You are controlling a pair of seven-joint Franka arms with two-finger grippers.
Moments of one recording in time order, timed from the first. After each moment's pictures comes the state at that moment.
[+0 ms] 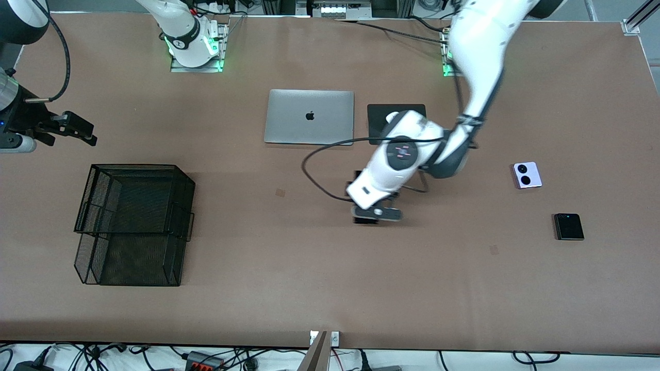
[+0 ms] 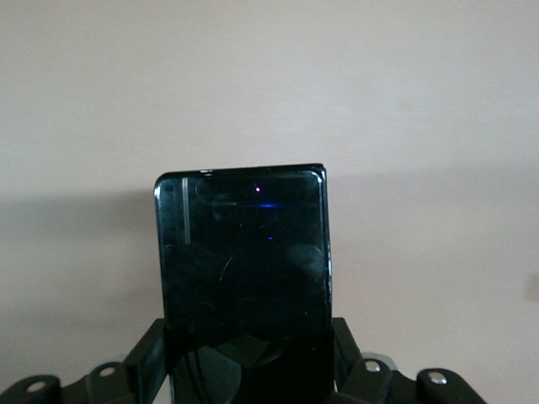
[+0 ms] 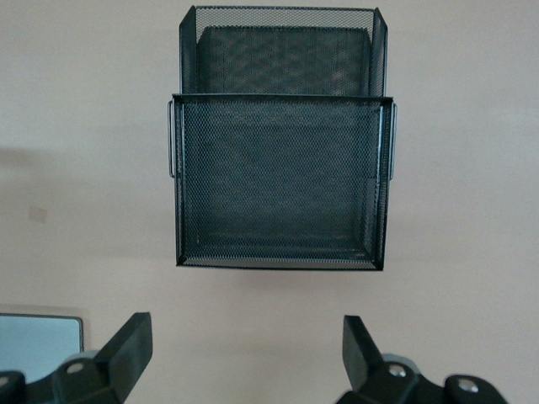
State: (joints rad) left arm -0.49 0.75 -0.16 -1.48 -0.07 2.31 -0.55; right arm -0.03 -0.01 -0.01 -1.78 0.00 1.80 -0.06
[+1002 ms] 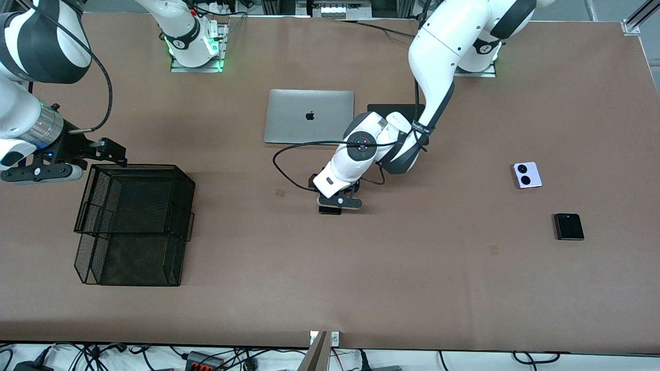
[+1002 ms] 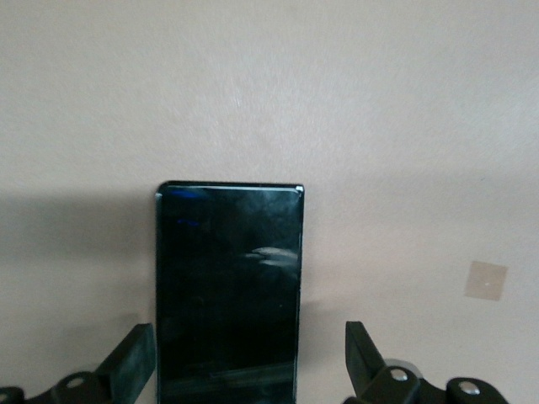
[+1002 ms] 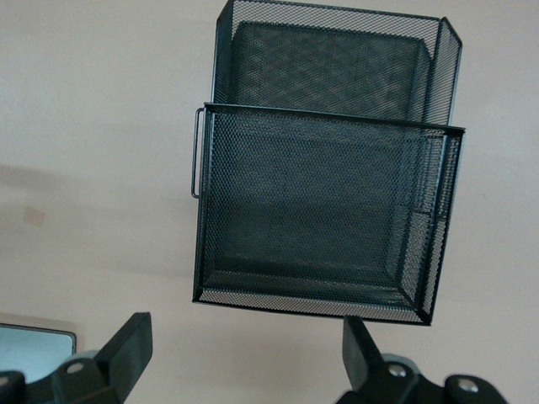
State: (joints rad) left arm -0.59 0.85 -0.15 -1.44 -0.12 2.43 -0.58; right arm 0.03 0.10 -0.01 -1.78 0.00 1.88 -0.07
